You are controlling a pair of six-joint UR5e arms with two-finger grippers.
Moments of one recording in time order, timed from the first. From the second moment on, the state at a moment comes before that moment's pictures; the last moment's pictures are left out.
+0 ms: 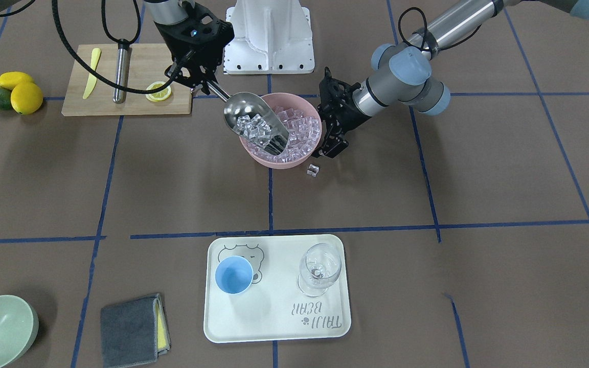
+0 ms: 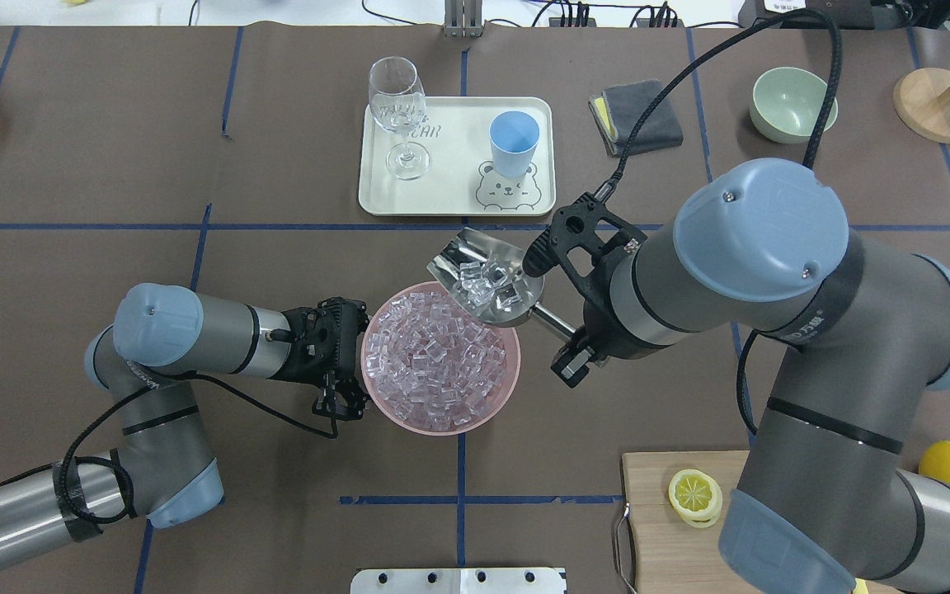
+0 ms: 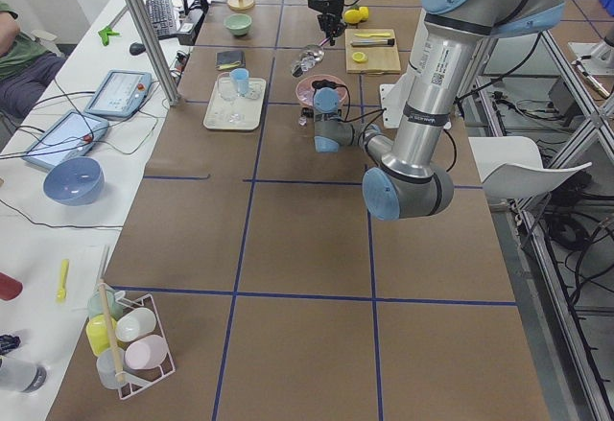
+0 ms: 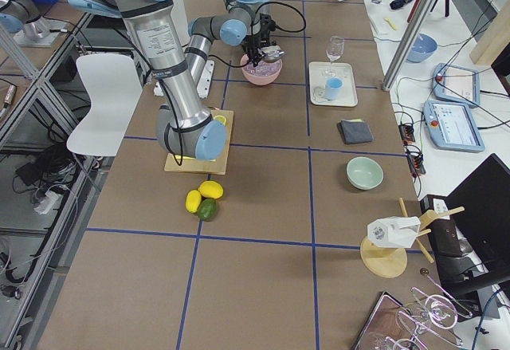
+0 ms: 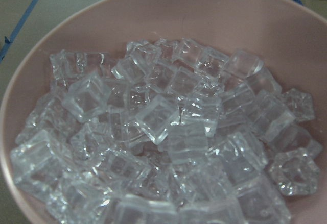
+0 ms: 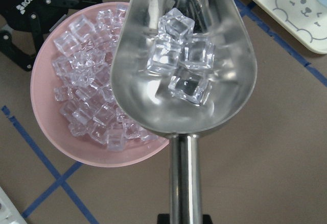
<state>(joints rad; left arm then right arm) -0.47 -1.98 -1.50 -2.68 -1.96 0.10 0.53 -1.06 2.16 -1.77 1.92 0.47</state>
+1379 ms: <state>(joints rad) -0.47 -1.98 -1.50 -2.68 -1.96 0.10 0.82 -0.75 1.67 -1.90 2.12 0.58</state>
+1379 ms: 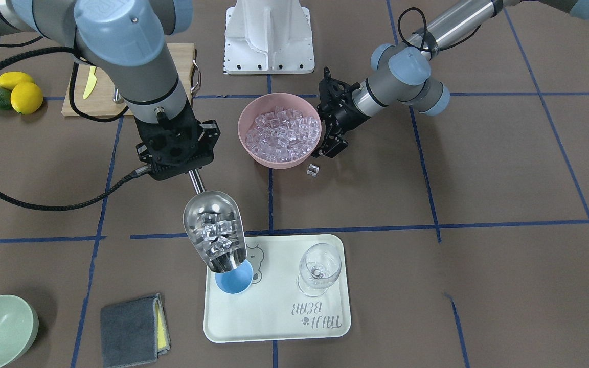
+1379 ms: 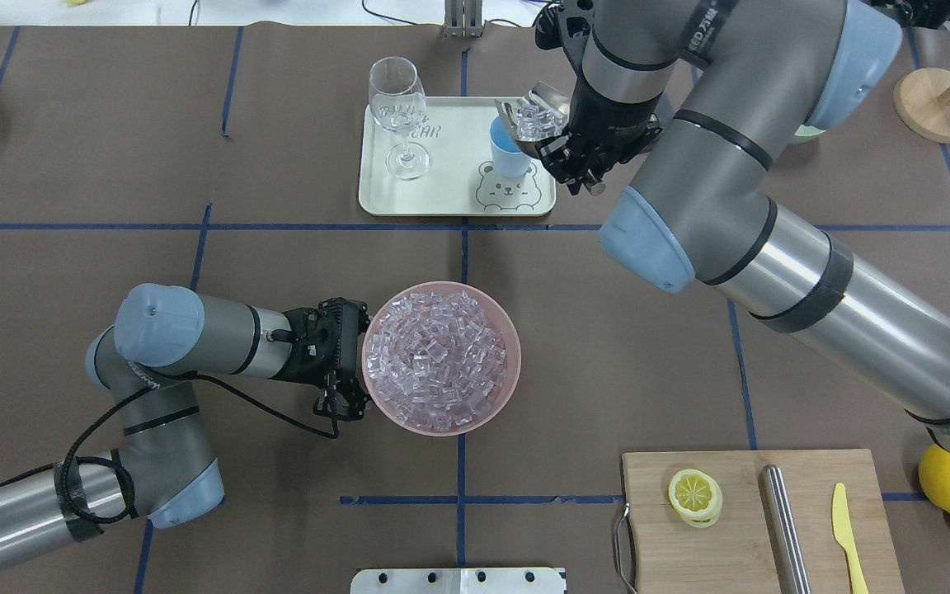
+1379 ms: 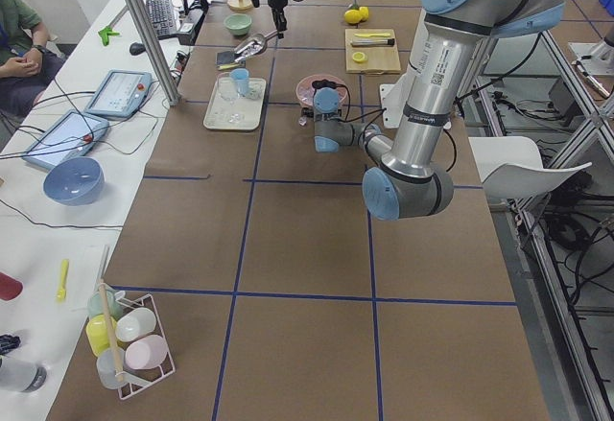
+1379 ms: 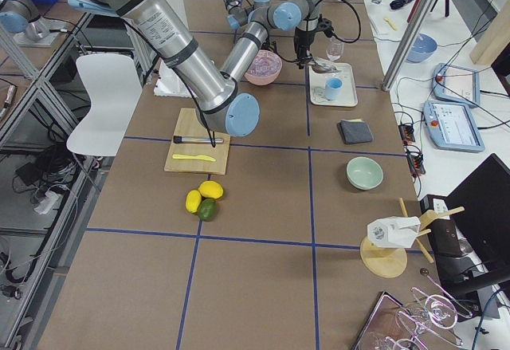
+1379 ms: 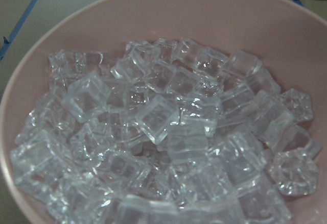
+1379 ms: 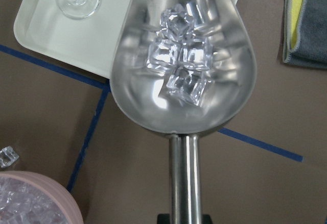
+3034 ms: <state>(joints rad) -0.47 -1.98 -1.49 -2.68 -1.96 0.10 0.83 -0.59 1.54 -2.21 2.18 0.40</state>
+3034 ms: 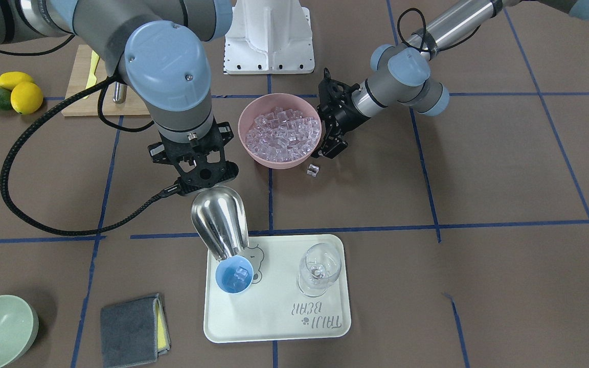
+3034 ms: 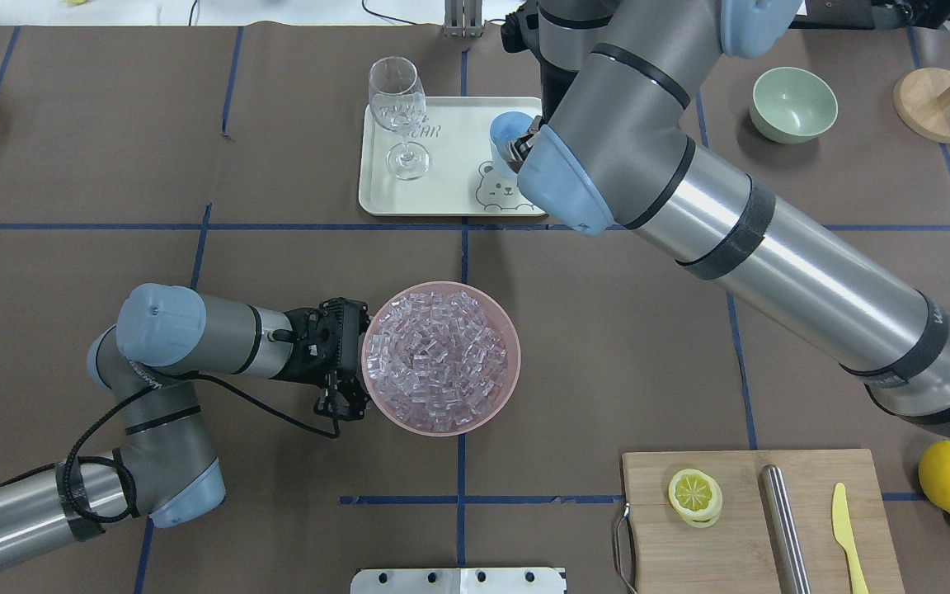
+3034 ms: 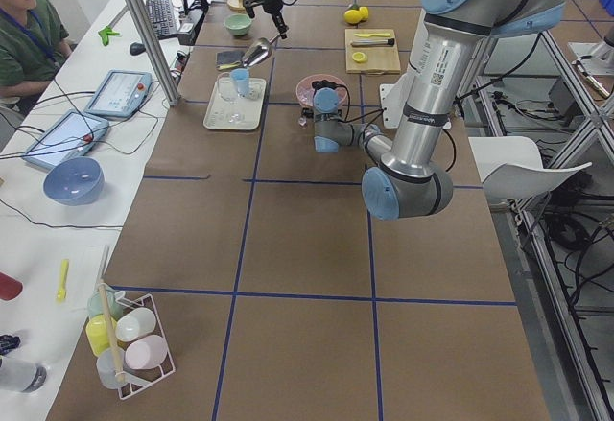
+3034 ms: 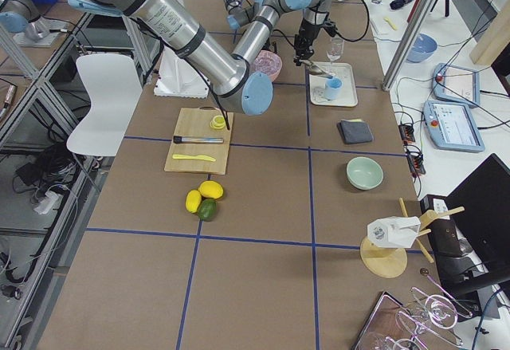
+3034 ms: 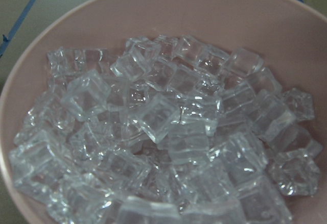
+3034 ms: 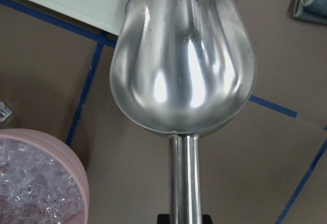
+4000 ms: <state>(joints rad) -0.49 -1.98 -1.50 -2.68 -1.96 0.10 0.87 -0.64 1.65 -2.21 2.20 0.40</state>
